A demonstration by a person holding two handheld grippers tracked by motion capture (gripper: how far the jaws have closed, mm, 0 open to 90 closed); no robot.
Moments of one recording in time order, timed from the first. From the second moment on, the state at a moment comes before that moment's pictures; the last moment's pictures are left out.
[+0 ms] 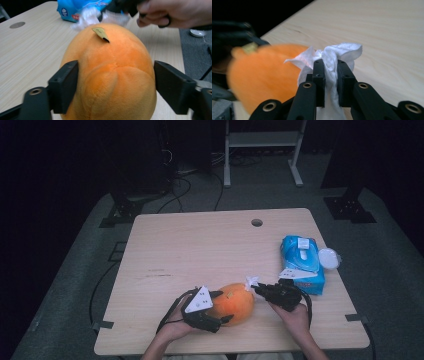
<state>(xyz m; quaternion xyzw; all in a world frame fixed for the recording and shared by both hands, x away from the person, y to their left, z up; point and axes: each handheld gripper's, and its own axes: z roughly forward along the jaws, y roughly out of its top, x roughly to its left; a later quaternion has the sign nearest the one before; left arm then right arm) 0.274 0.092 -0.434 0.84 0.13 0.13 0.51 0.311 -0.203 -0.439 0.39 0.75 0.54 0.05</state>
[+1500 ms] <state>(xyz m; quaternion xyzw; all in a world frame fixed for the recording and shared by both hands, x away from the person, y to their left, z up) 0.274 0.092 -0.436 0.84 0.13 0.13 0.51 0.302 -0.194 -0.431 0.37 0.75 0.55 0.05</state>
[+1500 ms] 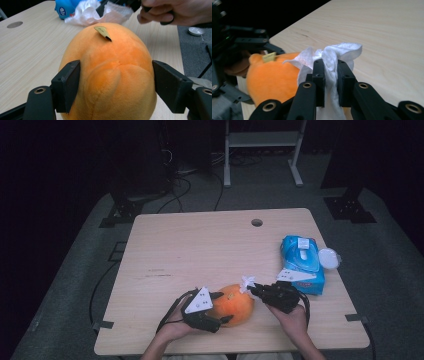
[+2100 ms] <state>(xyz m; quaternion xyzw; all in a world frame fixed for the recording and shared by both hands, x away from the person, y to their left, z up) 0.272 0.082 -0.434 0.84 0.15 0.15 0.50 0.283 -0.176 -0.406 0.31 0.75 0.57 0.07</state>
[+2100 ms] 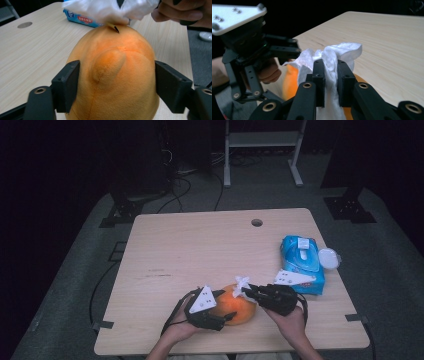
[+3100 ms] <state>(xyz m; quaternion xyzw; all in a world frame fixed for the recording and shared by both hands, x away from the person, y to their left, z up) 0.279 0.089 -0.439 0.83 0.18 0.14 0.51 0.284 -0.168 -0.411 0.31 0.78 0.53 0.11</state>
